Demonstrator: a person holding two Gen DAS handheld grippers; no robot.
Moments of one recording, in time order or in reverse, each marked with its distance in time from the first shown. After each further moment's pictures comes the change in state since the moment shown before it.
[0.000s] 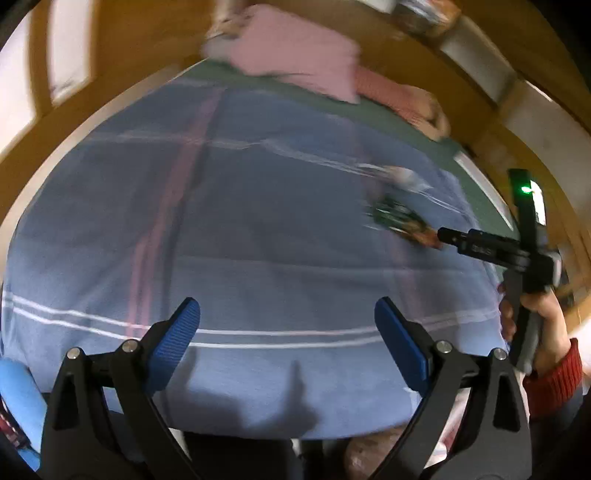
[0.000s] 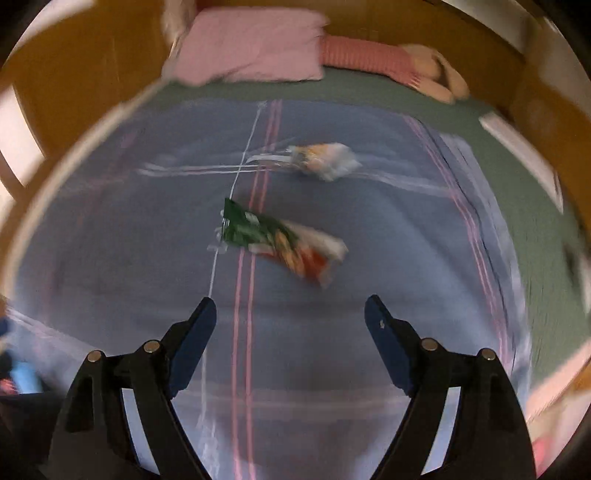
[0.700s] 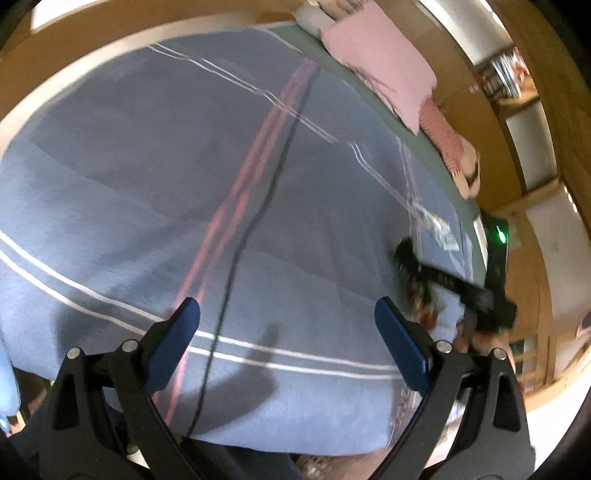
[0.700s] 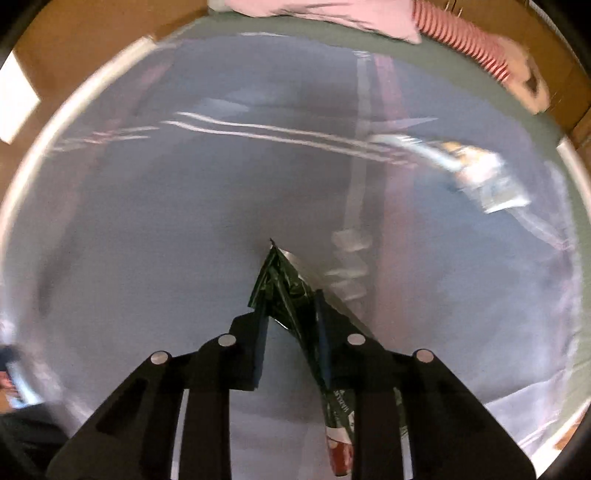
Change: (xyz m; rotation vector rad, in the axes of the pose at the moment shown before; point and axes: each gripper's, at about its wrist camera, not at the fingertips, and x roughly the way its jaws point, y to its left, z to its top) left arm 0.014 0.113 0.006 -0.368 0.060 -0.084; right arm 0.053 0.104 0.036 -0.008 0.175 0.337
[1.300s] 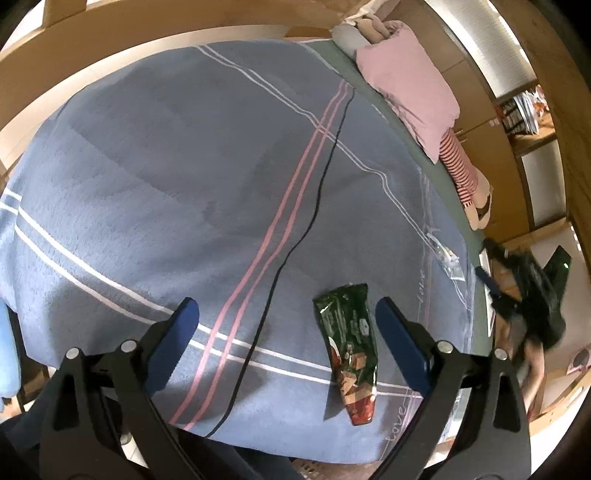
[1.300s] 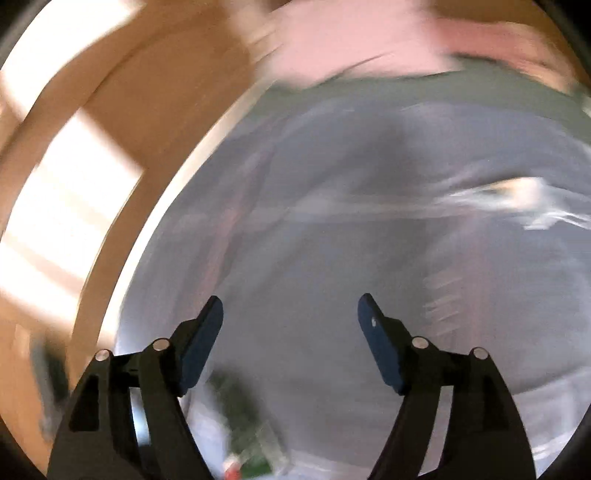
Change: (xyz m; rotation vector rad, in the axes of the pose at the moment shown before) left arm -0.019 0.029 0.008 -0.093 -0.024 0.018; right arm -0.100 -0.053 0.042 0.315 -0.370 0.086
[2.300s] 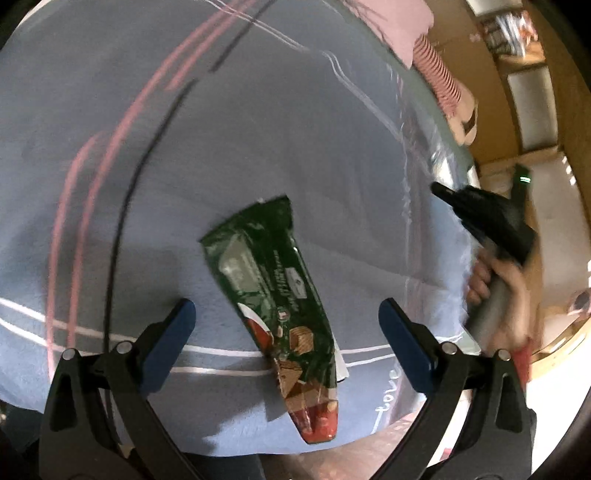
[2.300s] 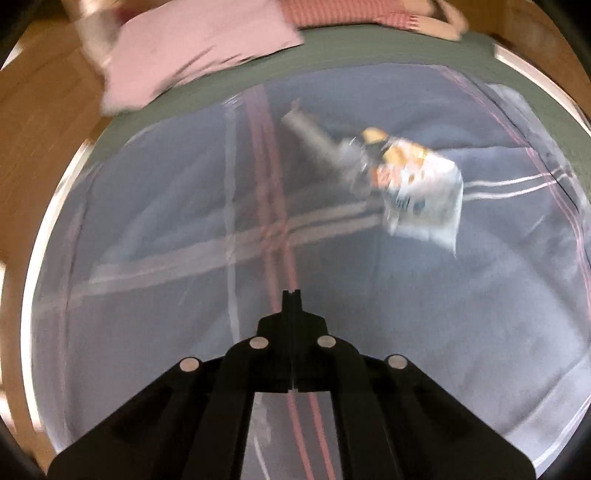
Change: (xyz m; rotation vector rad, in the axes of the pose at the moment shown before) left arm 0.112 -0.078 -0.025 0.154 0.308 -0.055; right arm 0.065 -0.104 -0.011 -0.059 0.230 -0.155
